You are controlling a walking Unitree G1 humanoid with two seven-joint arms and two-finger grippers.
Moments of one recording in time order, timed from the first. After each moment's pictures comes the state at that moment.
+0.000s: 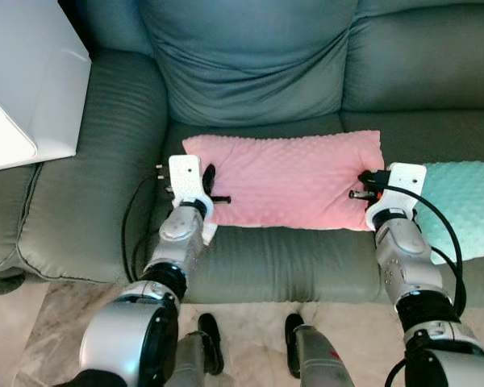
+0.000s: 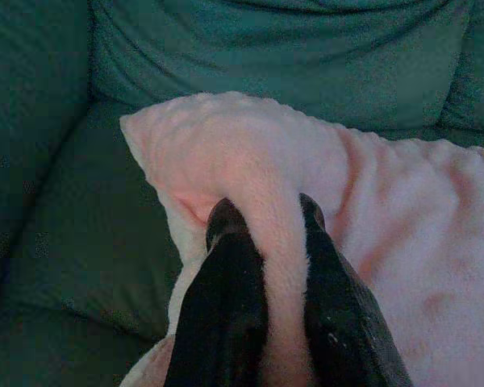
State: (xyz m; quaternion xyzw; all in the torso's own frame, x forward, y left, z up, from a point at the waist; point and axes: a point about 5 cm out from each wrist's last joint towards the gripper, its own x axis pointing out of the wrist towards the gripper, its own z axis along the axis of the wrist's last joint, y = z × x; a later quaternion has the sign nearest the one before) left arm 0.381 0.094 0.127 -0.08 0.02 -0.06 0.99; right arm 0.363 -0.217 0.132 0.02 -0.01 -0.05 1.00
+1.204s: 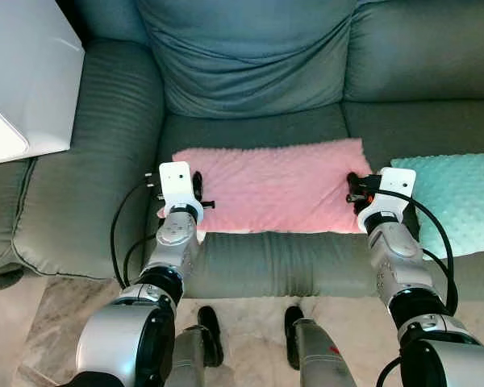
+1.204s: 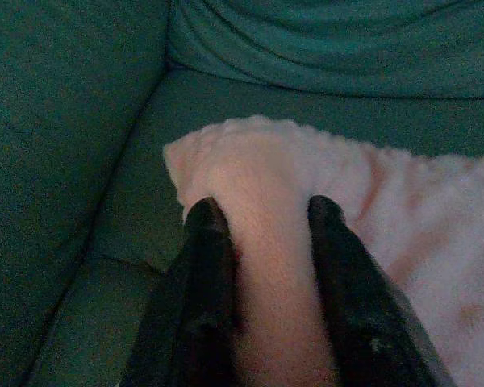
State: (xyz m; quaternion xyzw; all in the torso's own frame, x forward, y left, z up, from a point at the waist) left arm 0.379 0.112 0.117 -0.05 0.03 0.02 1.00; right arm 0.366 -0.206 0.123 0.02 -0.01 -0.02 1.00
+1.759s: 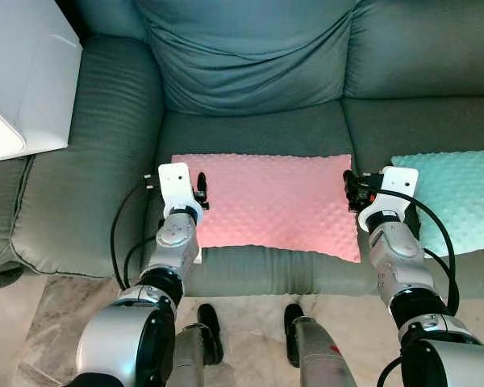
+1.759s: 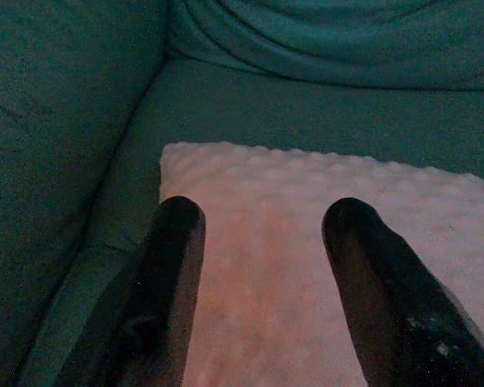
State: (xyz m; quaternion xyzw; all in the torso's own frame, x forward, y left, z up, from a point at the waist) left arm 0.377 0.112 0.114 -0.06 0.04 0.02 1.00; right arm 0.365 -0.207 0.125 0.02 -0.02 -0.02 1.00
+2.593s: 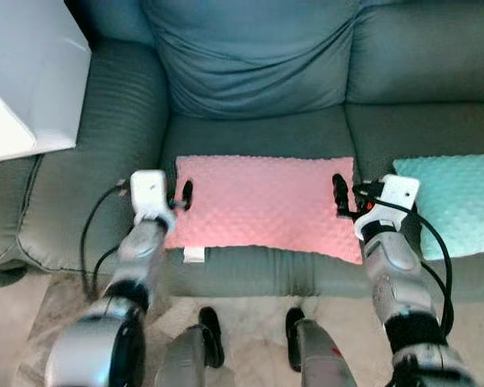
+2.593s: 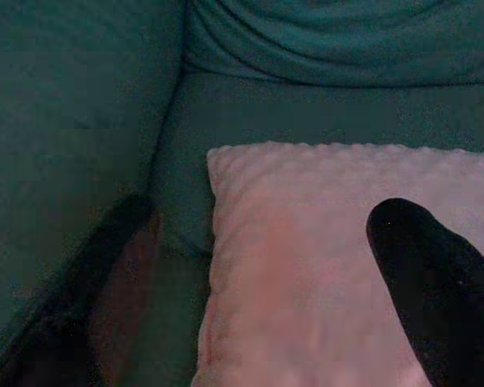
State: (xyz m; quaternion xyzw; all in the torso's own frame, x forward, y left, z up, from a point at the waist) left arm 0.363 0.169 0.095 -0.03 0.03 -0.03 1.00; right arm 0.343 -0.188 0.128 0.08 -0.05 0.00 1.00
